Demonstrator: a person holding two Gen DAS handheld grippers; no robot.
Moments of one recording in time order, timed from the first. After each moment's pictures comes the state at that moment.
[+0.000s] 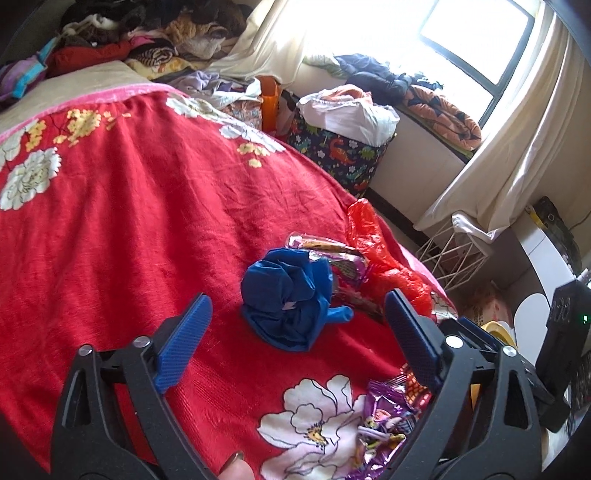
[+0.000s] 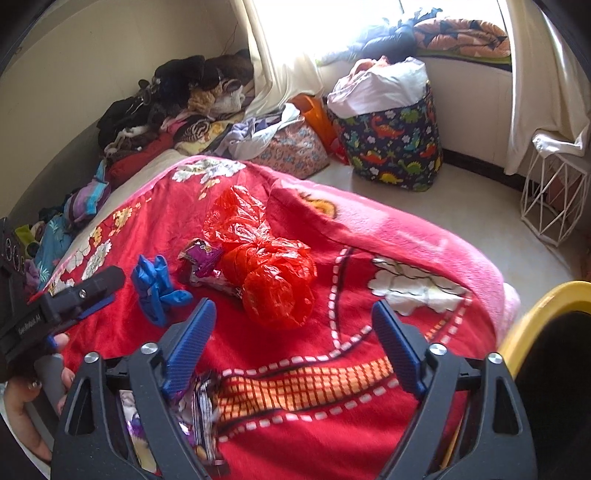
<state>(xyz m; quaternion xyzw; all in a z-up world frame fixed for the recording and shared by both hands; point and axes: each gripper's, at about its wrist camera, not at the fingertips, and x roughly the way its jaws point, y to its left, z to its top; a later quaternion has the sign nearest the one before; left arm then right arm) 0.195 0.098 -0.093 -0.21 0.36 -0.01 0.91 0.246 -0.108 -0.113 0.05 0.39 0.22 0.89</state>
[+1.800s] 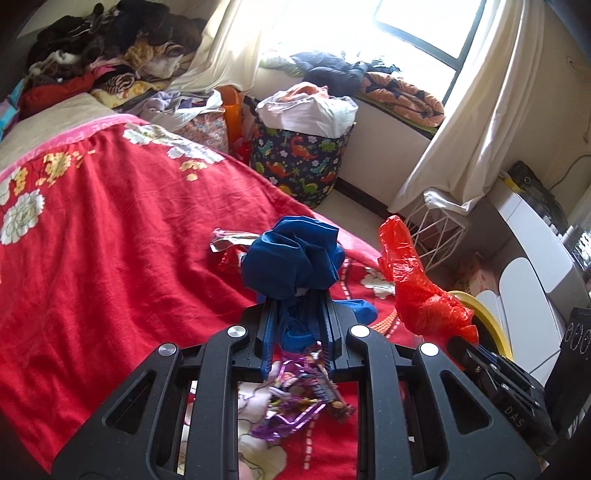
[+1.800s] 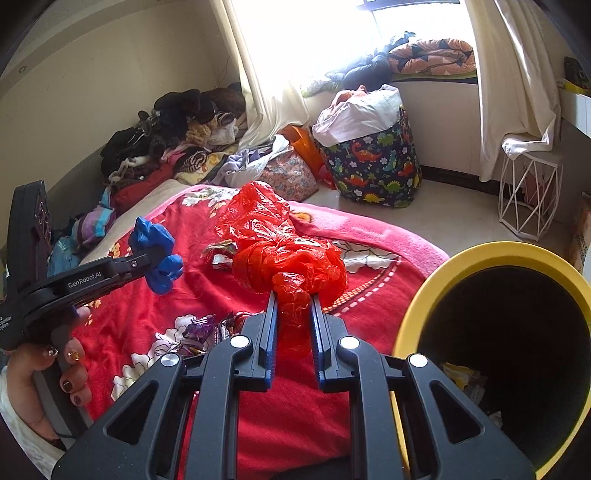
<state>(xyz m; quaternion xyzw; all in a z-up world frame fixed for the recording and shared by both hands) 0.162 0.025 -0.047 -0.15 0.35 -0.05 0.92 0.143 -0.177 -0.073 0.08 0.33 0.20 0.92</state>
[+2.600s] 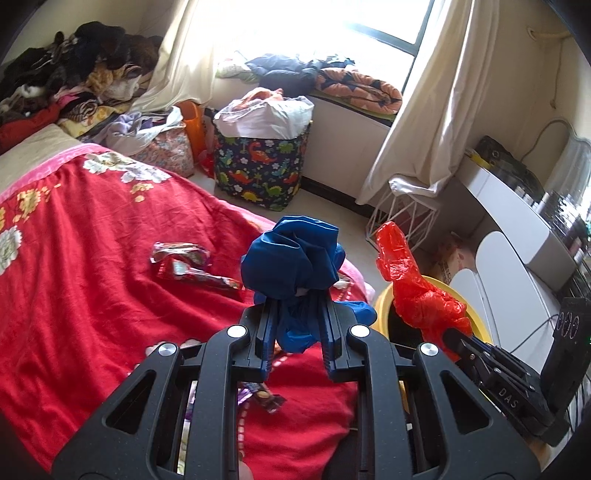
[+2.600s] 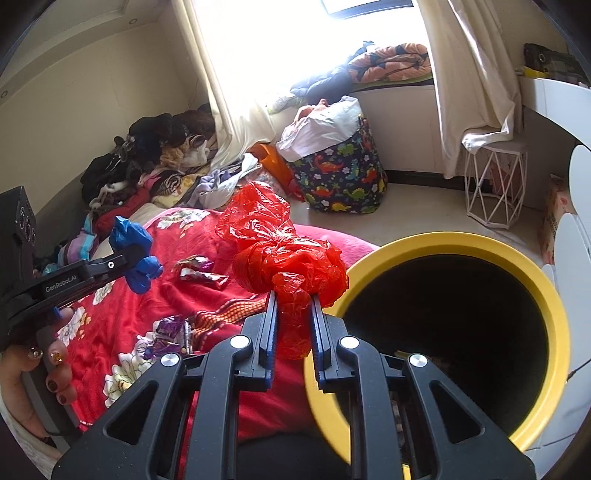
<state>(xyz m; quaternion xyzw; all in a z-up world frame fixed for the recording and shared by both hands) 0.149 -0.038 -0.024 -0.10 0.34 -0.11 0.93 0.110 -0.246 -0.063 0.11 0.31 0.15 0.93</state>
